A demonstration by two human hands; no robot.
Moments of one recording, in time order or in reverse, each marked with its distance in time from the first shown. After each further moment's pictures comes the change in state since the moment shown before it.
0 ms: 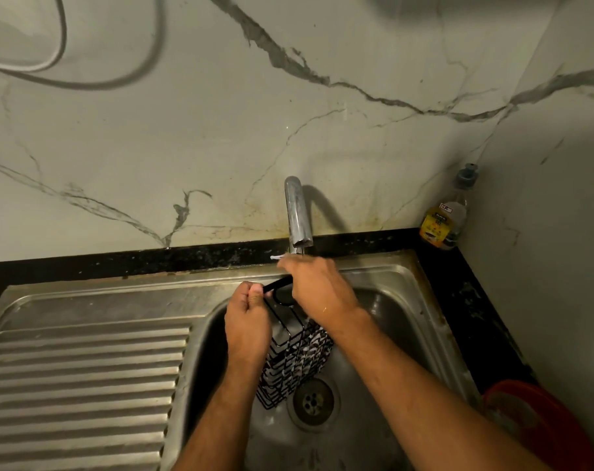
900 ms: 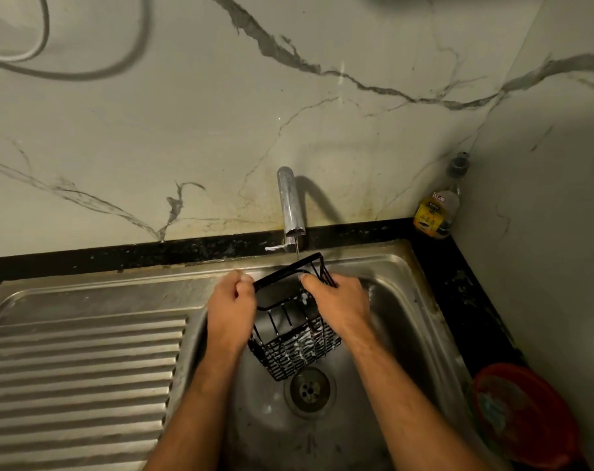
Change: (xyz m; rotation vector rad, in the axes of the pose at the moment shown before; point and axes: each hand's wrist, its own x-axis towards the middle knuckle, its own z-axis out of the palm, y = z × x) left_hand 0.009 0.006 -0.023 0.171 -0.113 0.055; right_hand -0.045 0.020 0.018 0.758 0.030 0.819
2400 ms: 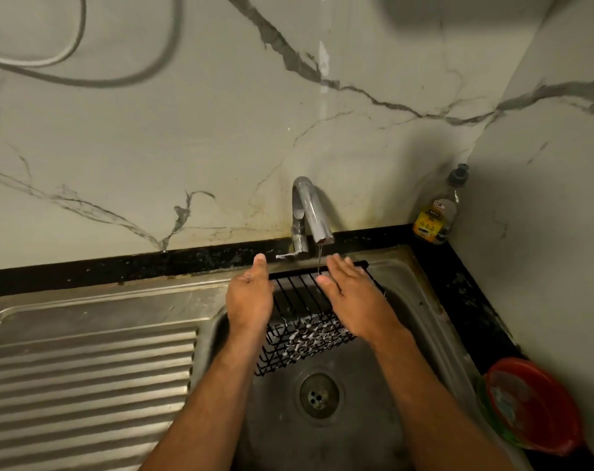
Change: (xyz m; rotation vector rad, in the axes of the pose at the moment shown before) left_hand 0.022 0.027 -0.003 -0.239 0.027 -0.244; right_hand 0.004 -0.012 -0.005 -0.701 -0.076 -0.458
